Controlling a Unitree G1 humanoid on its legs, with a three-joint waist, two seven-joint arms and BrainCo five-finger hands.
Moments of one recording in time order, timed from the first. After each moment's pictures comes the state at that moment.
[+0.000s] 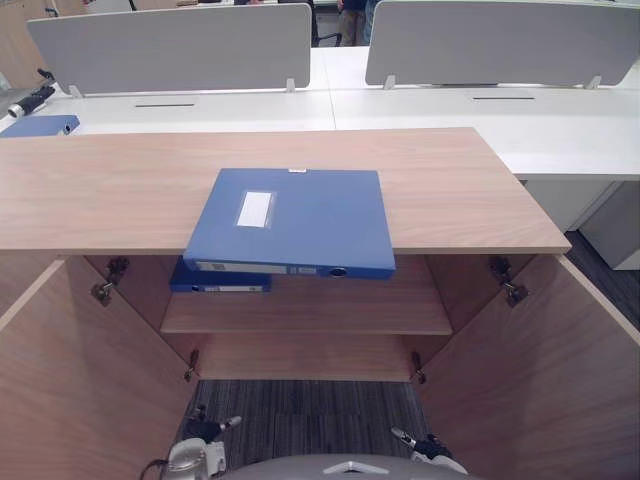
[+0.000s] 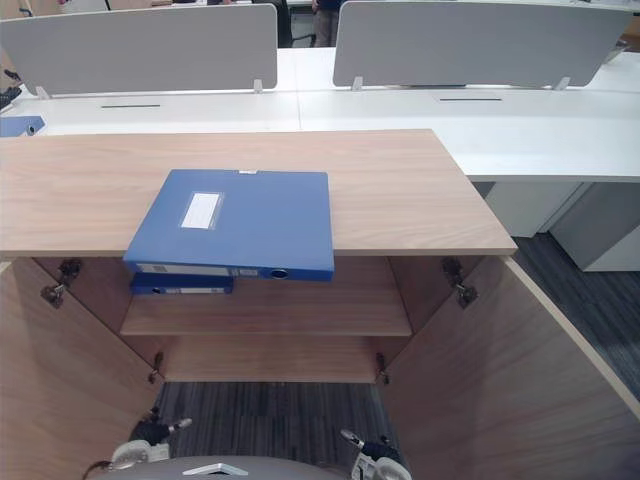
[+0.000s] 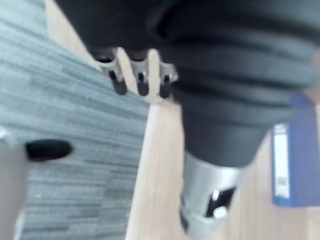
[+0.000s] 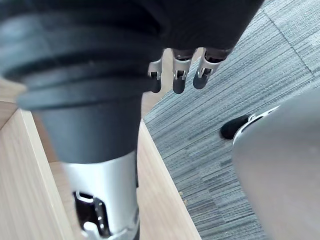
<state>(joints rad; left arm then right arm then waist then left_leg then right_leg) 0.09 0.06 0.23 0.92 0.03 -0.05 0.13 0.09 -0.03 -0.35 1.02 0.15 -0.02 -0.11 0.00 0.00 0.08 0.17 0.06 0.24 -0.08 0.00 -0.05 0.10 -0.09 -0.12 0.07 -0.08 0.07</state>
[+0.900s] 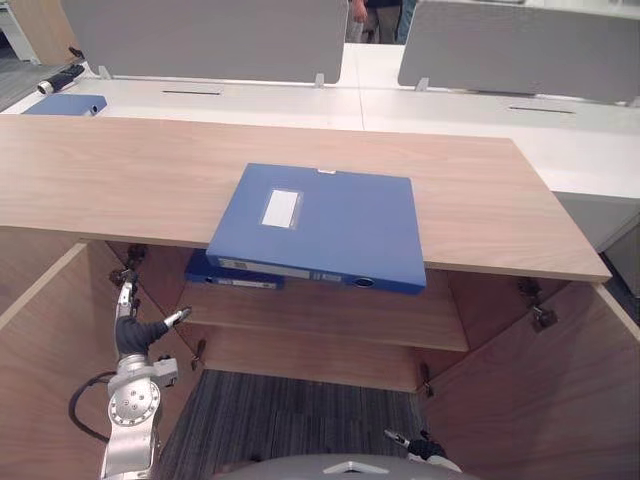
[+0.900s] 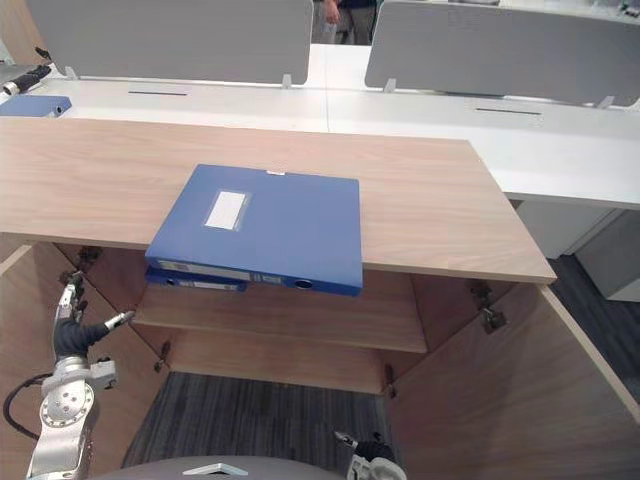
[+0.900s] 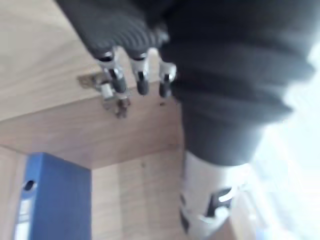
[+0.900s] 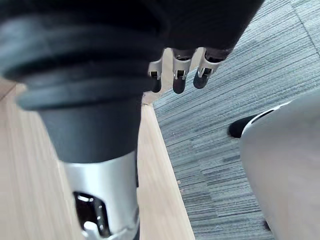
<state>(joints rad) 0.26 0.13 0.22 -0.04 0.04 -0.18 0.21 0.13 -0.02 -0.28 0.96 0.15 -0.02 -0.11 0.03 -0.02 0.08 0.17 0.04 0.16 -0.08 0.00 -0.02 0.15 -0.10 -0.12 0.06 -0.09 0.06</state>
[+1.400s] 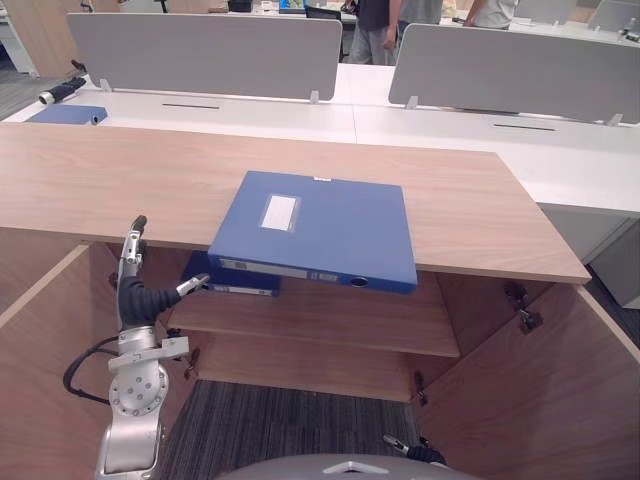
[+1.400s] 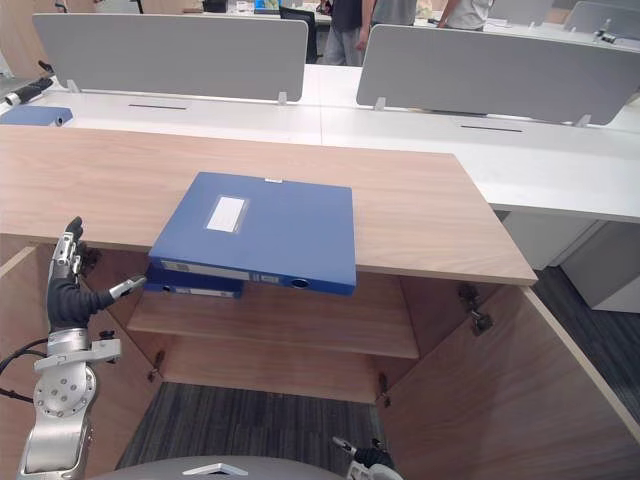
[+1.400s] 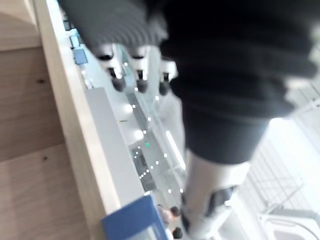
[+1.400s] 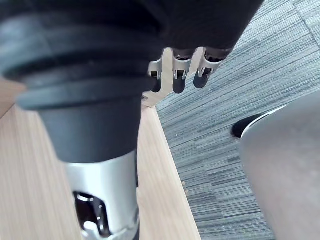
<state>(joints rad) 0.26 0.17 0.12 -0.31 0.20 -0.22 0.24 0.14 -0.02 -0.28 0.99 0.15 -0.03 -0.11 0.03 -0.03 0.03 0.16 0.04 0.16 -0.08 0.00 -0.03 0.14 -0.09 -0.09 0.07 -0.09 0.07</state>
